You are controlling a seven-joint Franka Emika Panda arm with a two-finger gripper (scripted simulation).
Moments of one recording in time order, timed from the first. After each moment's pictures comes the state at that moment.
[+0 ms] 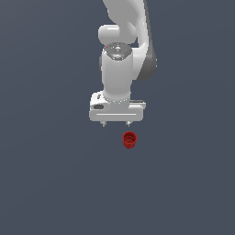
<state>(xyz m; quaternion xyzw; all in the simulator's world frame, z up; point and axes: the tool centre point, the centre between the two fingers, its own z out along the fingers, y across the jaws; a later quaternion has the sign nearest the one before) 0.015 -0.005 0.199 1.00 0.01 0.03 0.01</state>
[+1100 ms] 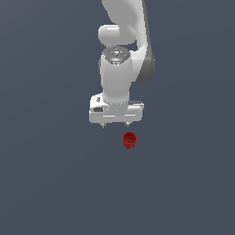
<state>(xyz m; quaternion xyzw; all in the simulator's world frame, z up) 0.014 -0.008 0.190 1.00 0.04 0.03 0.01</state>
